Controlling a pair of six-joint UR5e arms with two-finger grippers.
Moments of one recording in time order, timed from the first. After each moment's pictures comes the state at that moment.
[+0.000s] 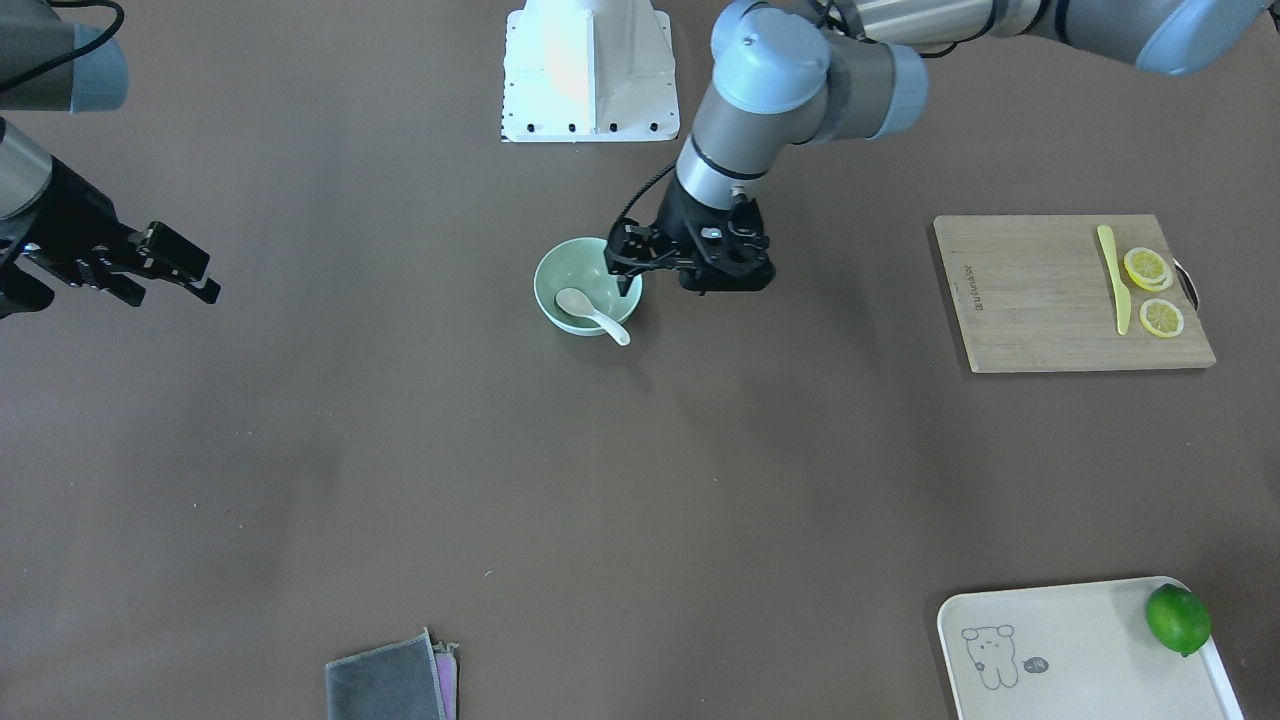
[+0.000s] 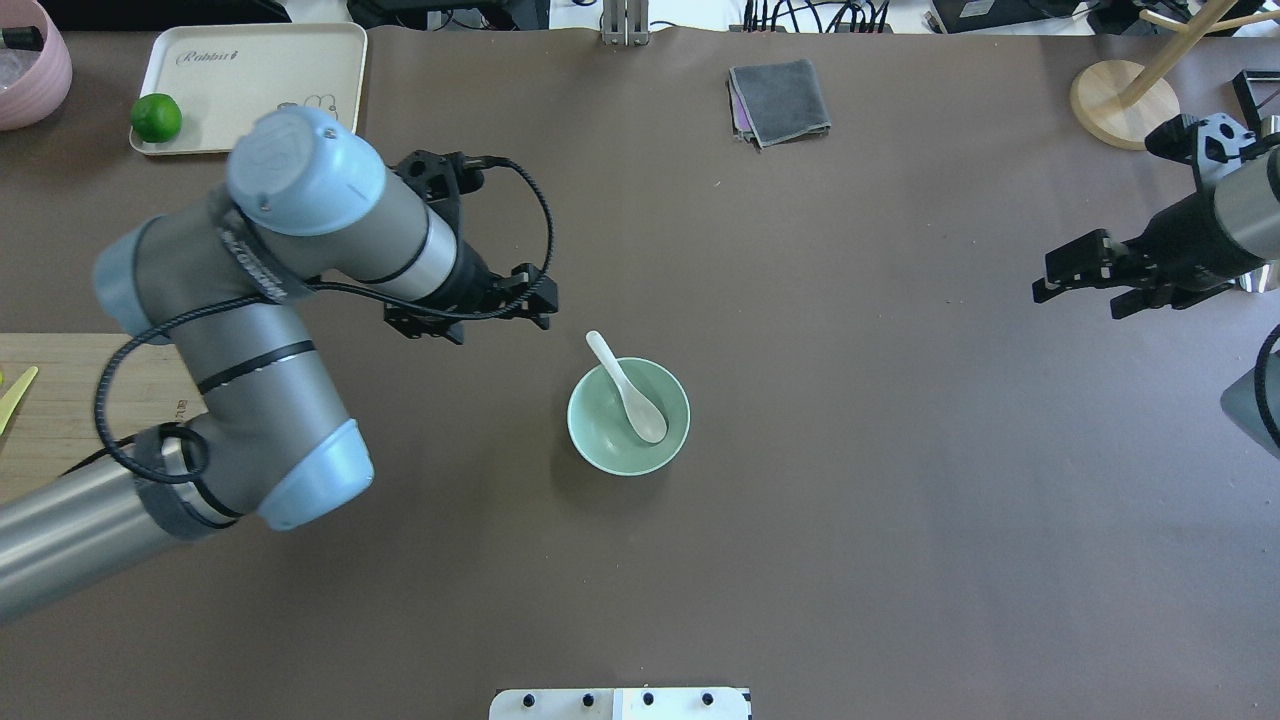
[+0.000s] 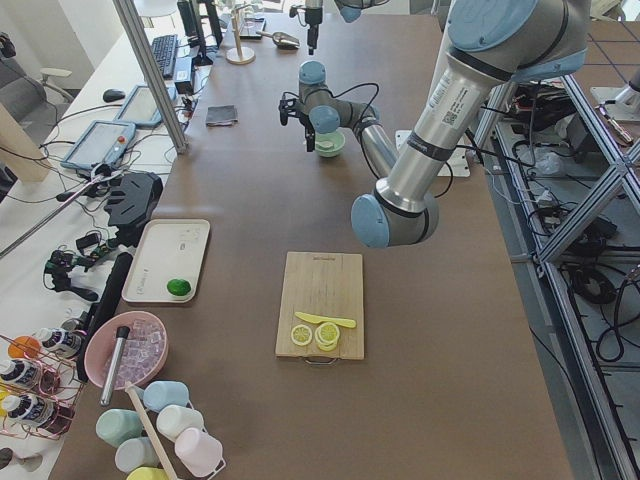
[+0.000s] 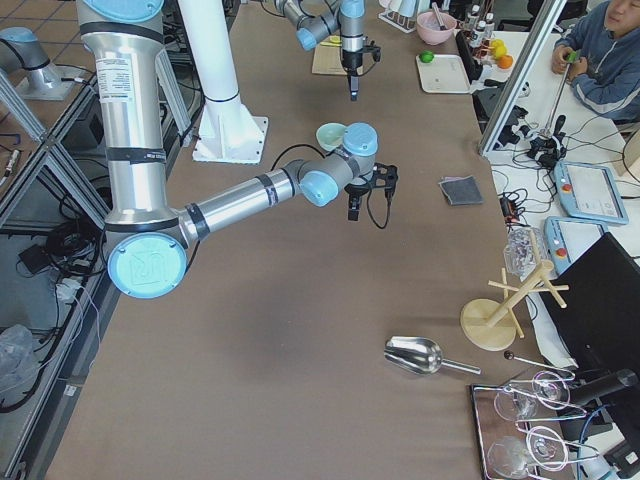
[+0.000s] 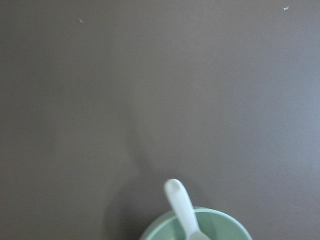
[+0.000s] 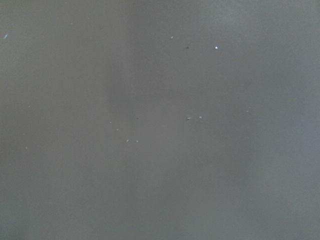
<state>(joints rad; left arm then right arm) -0.68 -2.12 -1.80 -1.75 -2.05 -1.24 1.08 -1.54 1.89 -1.25 2.34 0.89</state>
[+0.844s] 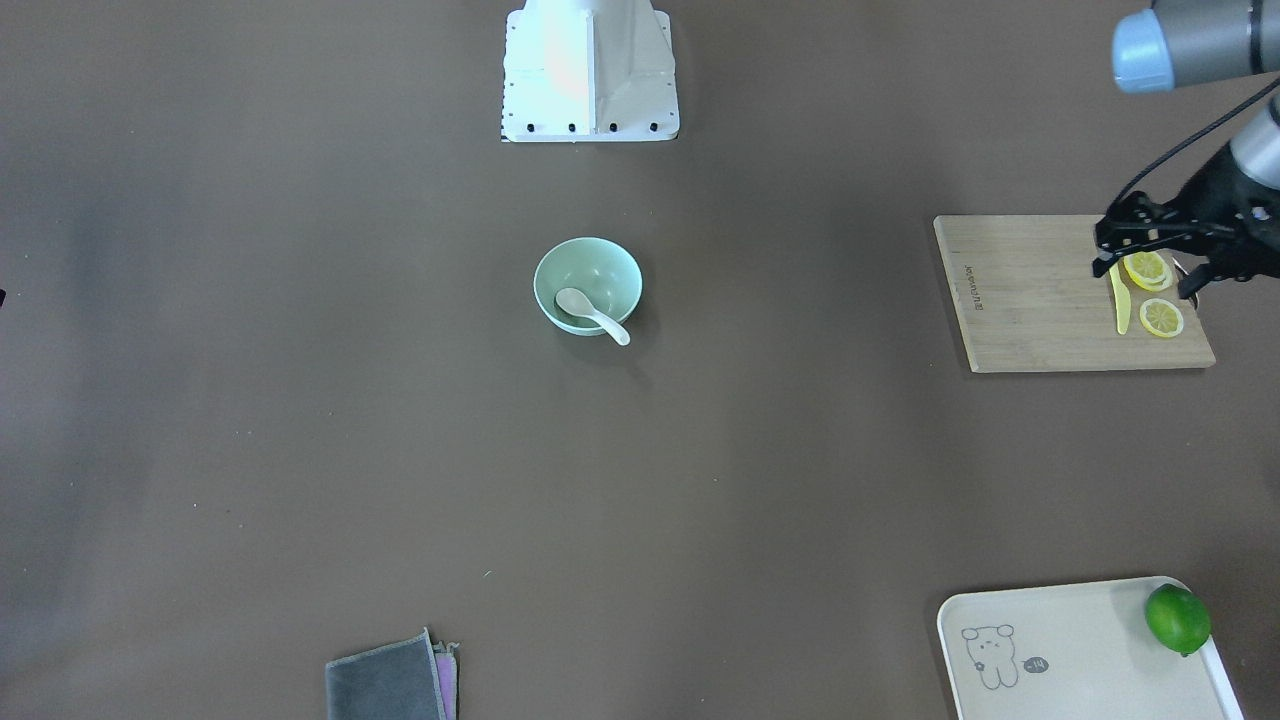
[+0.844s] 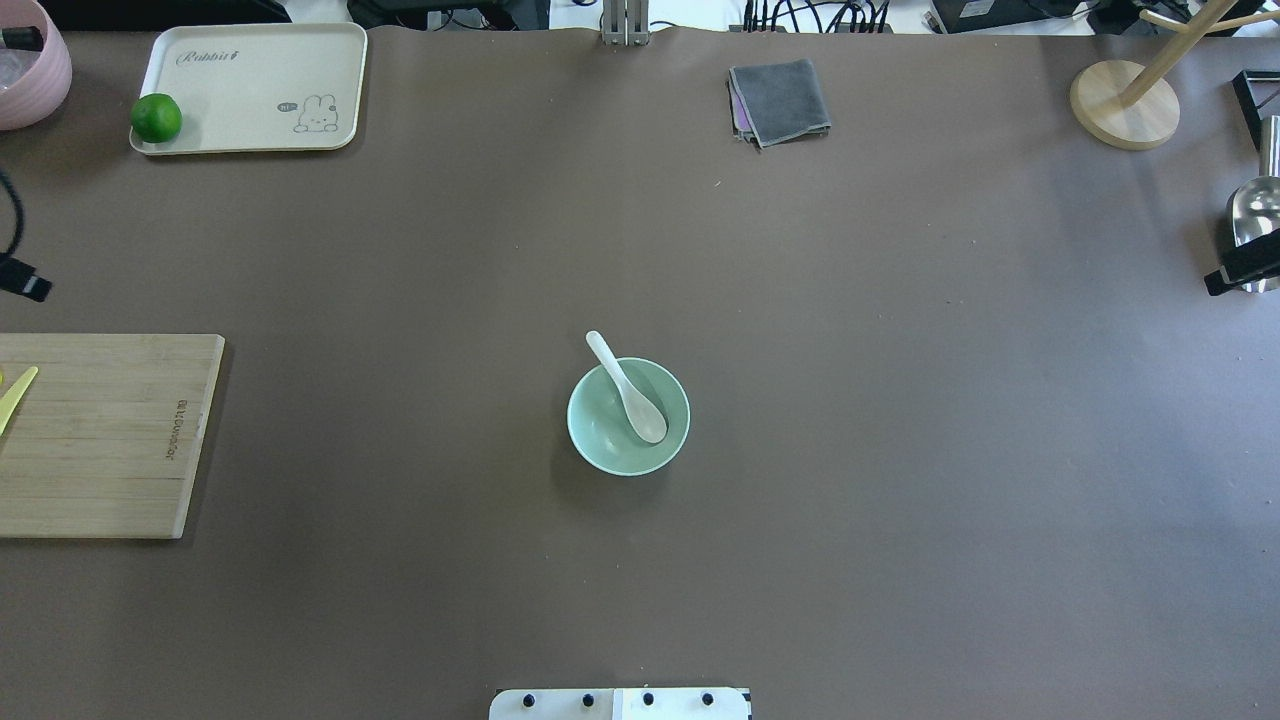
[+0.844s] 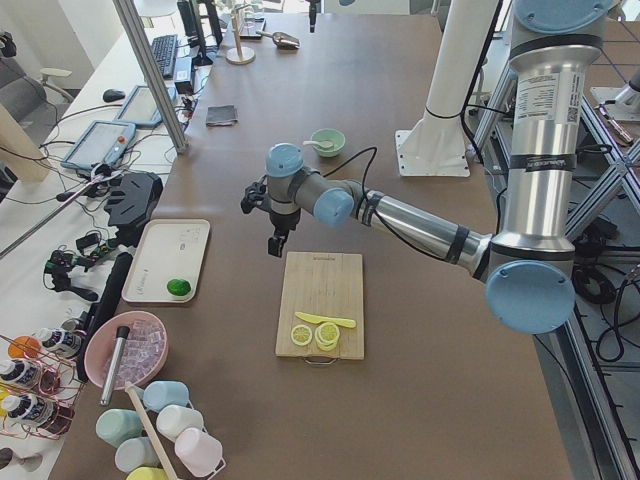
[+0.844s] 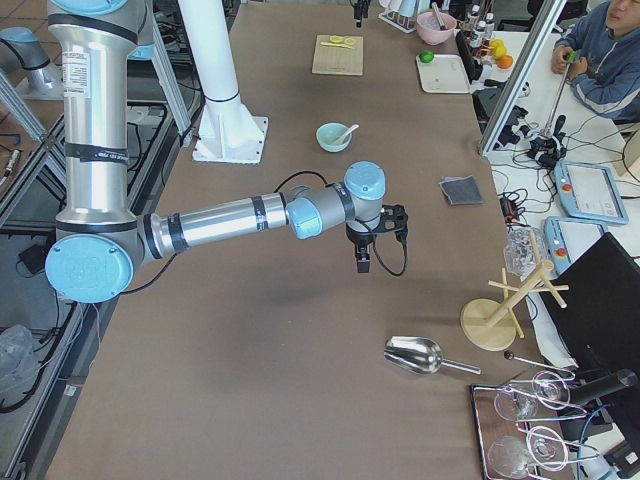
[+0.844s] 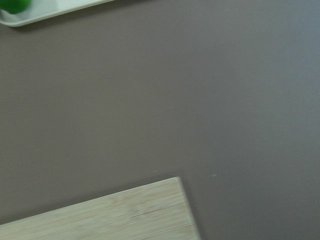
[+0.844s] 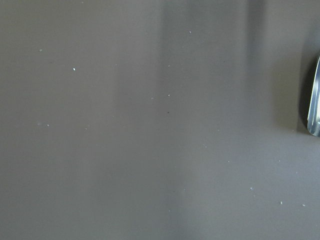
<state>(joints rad) -1.25 -1.53 -1.88 -1.75 -2.28 -0.19 1.29 -1.62 1.83 -1.39 2.34 0.39</state>
